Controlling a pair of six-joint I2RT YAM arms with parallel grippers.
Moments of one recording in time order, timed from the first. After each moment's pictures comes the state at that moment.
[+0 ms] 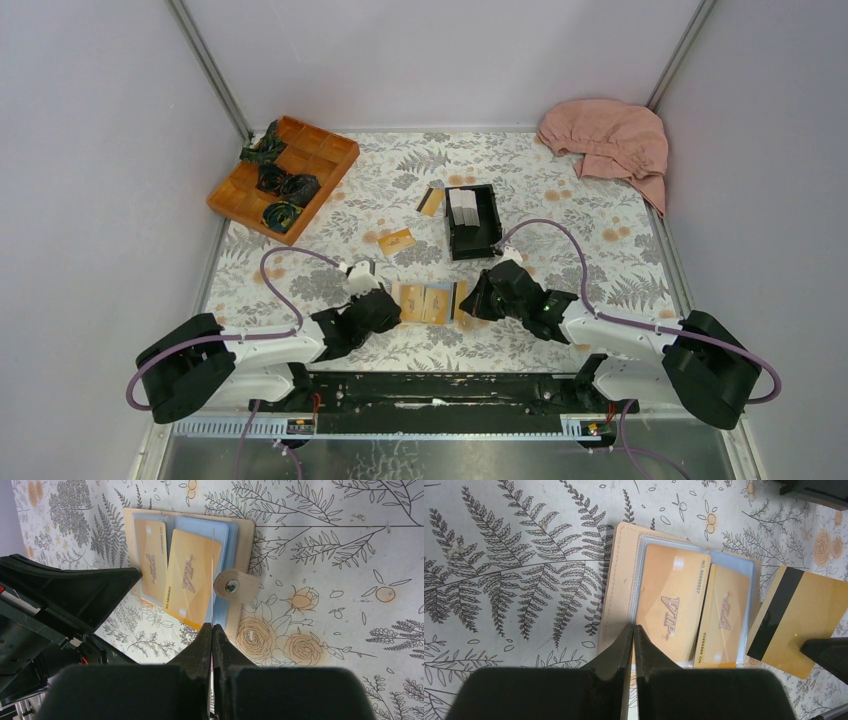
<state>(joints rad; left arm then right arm) -0.98 1.18 0.29 0.10 -0.45 -1.07 0.87 1.19 0.45 0.01 0.04 0.95</state>
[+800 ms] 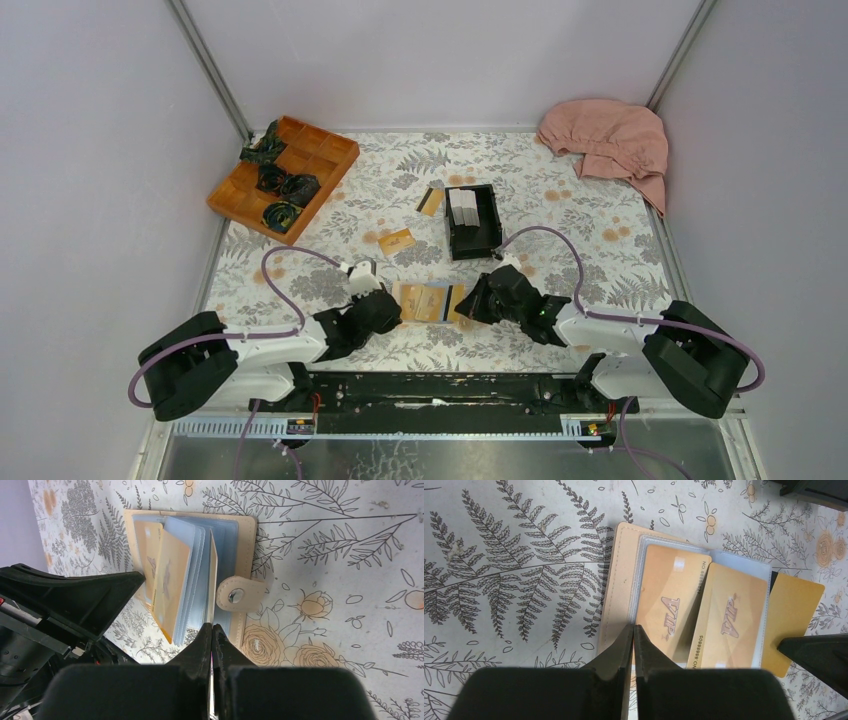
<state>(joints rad) -0.99 1.19 0.29 0.10 -0.47 -1.07 0.86 1.26 0.39 0.19 0.02 1.03</state>
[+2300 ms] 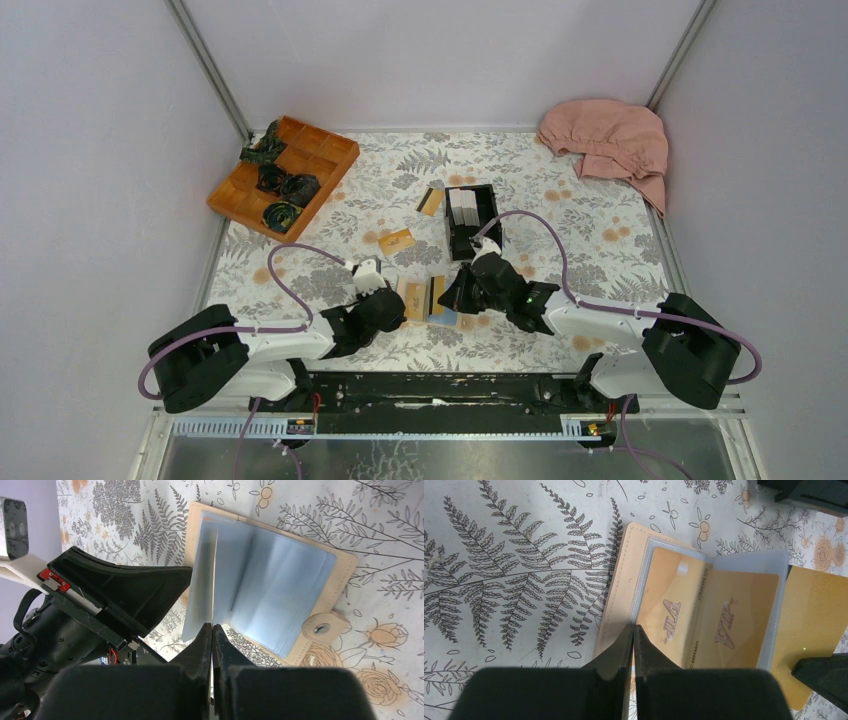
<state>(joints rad) -1.01 1.26 0.33 0.12 -0.49 -1.08 0.91 1.31 0.56 0.10 -0.01 0.95</state>
